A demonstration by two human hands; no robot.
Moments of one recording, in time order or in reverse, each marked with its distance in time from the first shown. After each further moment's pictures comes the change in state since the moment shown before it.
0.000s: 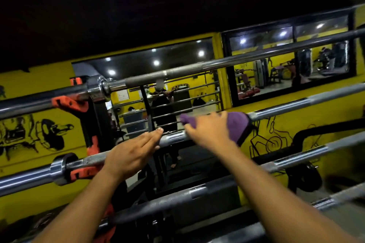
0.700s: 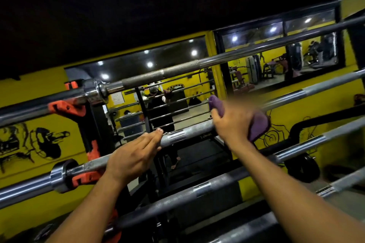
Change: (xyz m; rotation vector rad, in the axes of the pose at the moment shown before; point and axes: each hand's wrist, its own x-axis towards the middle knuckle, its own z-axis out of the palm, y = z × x) left_hand 0.001 0.000 0.004 0.076 0.151 0.081; right_hand 0.003 0.050 0.027 0.258 0.500 0.292
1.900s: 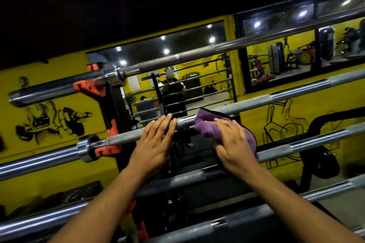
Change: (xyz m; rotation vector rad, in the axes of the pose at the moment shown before) left_hand -0.027 0.037 -0.003 0.052 -0.242 -0.227; right_hand -0.103 -0.011 -0.030 0.462 -0.307 -0.397
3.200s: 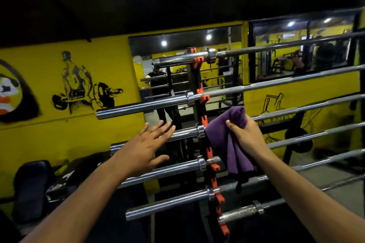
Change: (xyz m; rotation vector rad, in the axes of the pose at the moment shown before) left_hand -0.382 -0.183 -0.241 -0.247 -0.338 0.116; right_hand -0.115 -0.398 0.019 0.501 0.039 0.608
